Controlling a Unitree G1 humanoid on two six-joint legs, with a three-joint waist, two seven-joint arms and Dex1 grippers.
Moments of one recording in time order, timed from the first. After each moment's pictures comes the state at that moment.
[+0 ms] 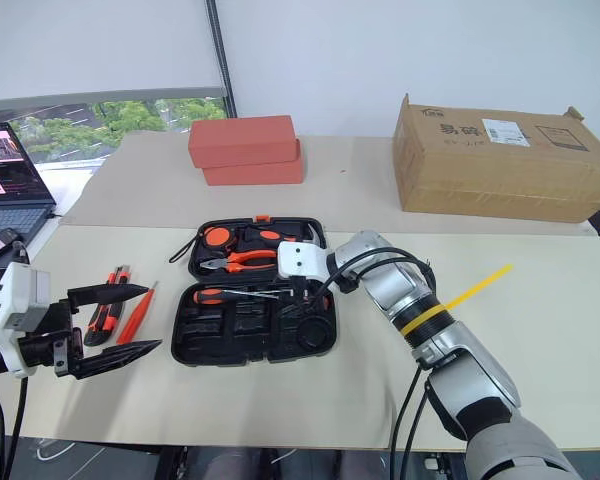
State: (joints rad) left arm 0.20 0.93 0.57 -0.50 -0.70 0.50 -1.17; right arm -0.88 -0.37 0.45 0.34 0.02 0.23 1.17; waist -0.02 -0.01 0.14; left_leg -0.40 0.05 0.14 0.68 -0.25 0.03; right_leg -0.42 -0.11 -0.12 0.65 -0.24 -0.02
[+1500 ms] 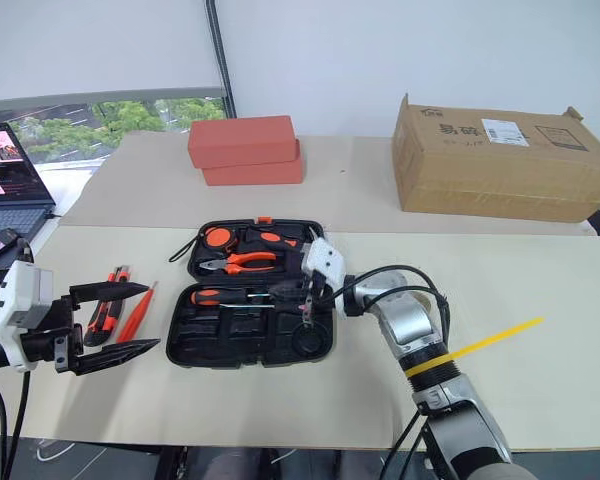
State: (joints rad) left arm 0.16 0.94 0.53 -0.43 -0.66 0.43 -1.21; right arm -0.59 -0.35 0.34 0.22 0.12 0.23 1.05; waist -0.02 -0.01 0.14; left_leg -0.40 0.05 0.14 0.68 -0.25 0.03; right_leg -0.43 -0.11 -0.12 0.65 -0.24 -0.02
